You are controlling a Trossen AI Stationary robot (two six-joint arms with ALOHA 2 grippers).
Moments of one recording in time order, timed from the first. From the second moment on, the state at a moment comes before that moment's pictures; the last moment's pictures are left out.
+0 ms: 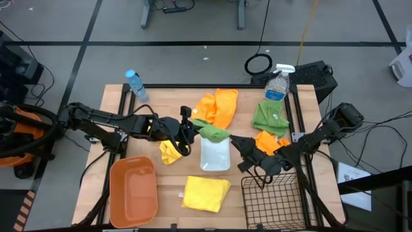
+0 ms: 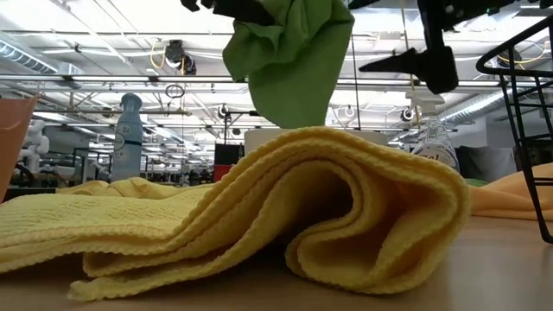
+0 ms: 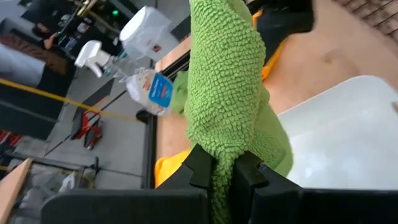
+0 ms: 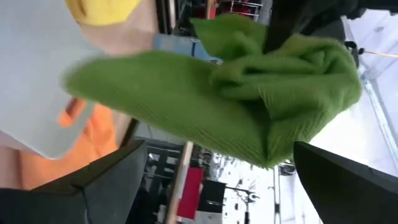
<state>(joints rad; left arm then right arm) -0.14 1.37 1.16 -0.27 -0.37 0.58 0.52 1.40 0.66 0.53 1.15 -1.47</state>
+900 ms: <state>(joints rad) -0.13 1.39 1.16 -0.24 -0.28 0.53 0.48 1.52 0.66 1.06 1.01 -1.67</state>
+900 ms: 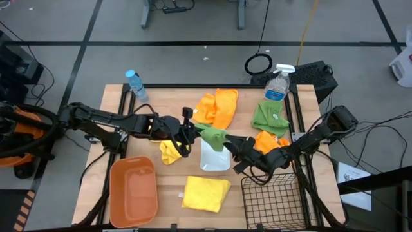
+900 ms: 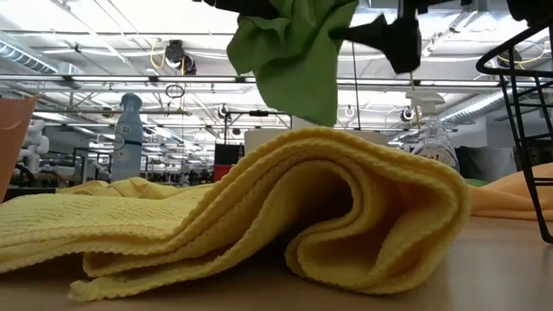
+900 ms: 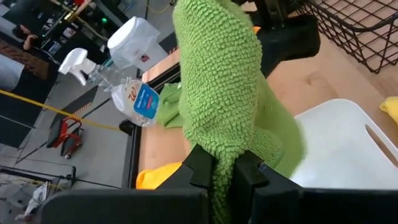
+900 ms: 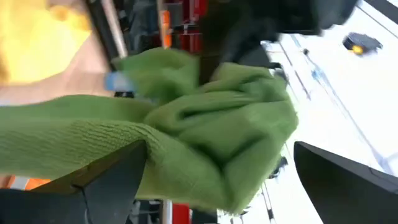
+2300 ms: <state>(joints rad) -0.16 1.44 1.16 -0.17 -0.37 0.40 0.43 1.51 0.84 0.73 0.95 -1.03</state>
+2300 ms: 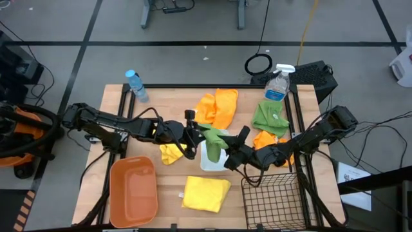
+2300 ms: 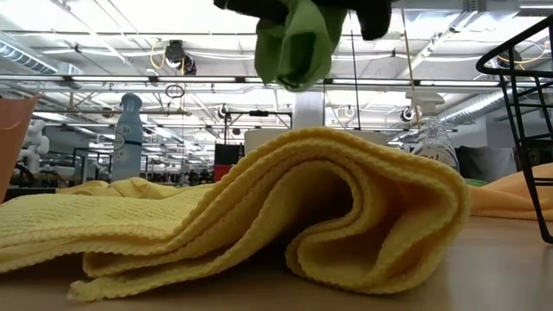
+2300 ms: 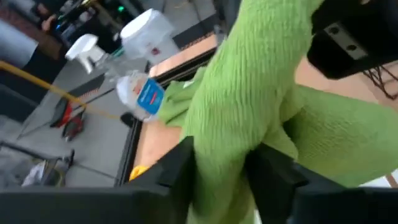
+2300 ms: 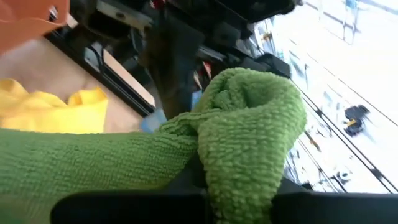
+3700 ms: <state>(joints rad) -0.31 1.43 1.01 0.20 -0.34 0.15 0.80 1.35 1.04 0.00 1.32 -0.48</state>
